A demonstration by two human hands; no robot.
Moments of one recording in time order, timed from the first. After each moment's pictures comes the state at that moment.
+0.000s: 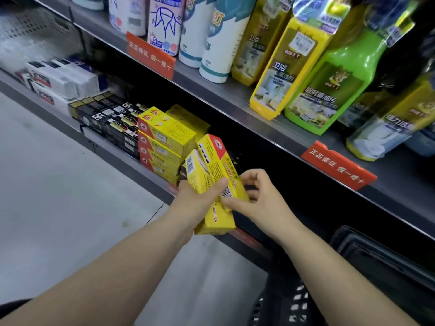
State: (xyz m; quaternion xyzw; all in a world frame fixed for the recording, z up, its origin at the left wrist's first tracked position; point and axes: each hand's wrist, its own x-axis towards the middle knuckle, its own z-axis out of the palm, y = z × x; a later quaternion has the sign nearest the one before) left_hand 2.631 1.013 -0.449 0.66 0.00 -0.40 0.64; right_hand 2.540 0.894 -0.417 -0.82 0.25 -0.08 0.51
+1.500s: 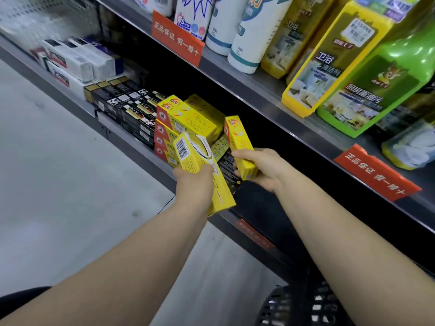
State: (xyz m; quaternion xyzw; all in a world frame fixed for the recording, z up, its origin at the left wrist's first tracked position) left_hand 2.662 1.012 -0.453 0.60 0.16 -0.30 0.72; right_hand 2.648 0.858 -0.439 -0.66 0.40 0.00 0.64
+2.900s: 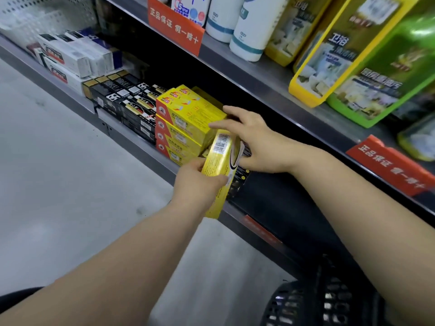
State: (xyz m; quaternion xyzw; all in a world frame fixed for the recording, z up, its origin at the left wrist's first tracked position) left_hand 2.664 1.018 -0.458 0.71 -0.01 -0.28 0.64; right_hand 2.657 0.863 -0.397 -0.99 -0.02 0.09 0.13
